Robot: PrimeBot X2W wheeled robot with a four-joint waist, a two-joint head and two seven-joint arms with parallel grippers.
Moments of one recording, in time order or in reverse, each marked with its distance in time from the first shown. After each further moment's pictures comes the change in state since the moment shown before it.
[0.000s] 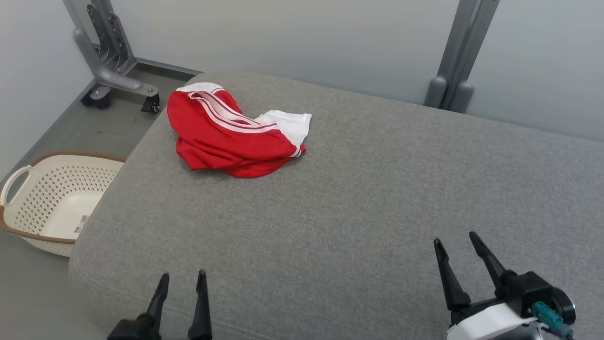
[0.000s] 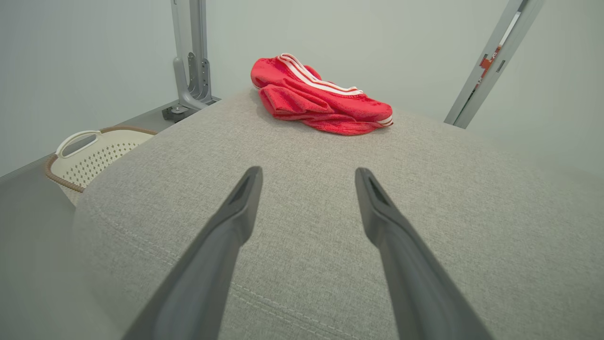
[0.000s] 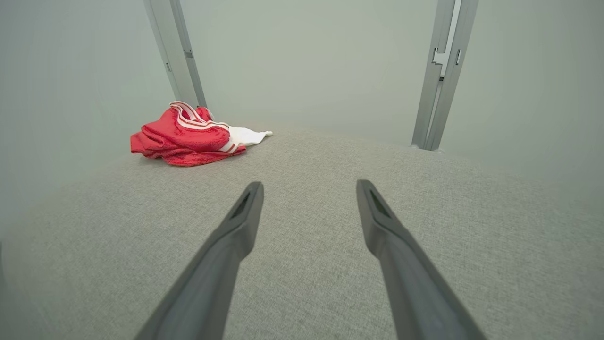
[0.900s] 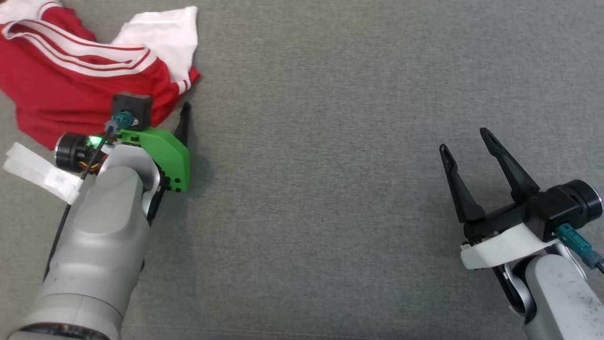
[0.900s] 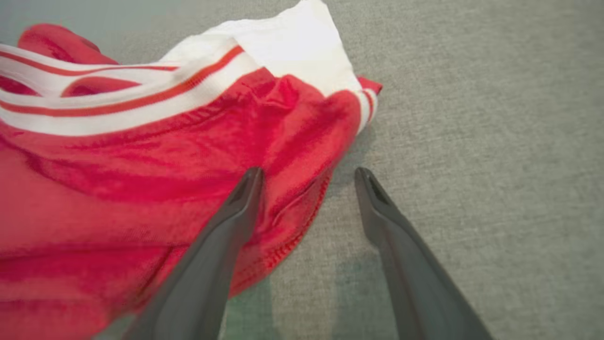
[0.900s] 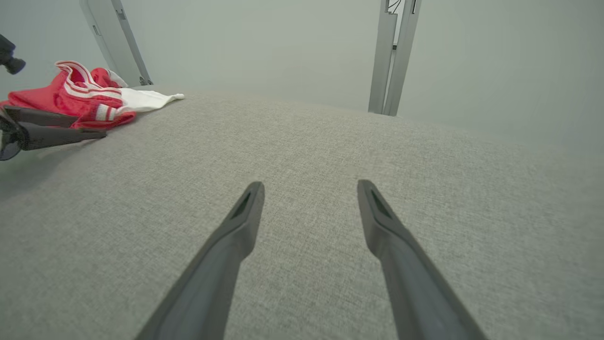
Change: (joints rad) left arm -1.067 0.097 -0.254 0.918 0.005 -0.062 0.112; right arm -0.297 -0.192 0.079 -0.094 0.012 0.000 0.000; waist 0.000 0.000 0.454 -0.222
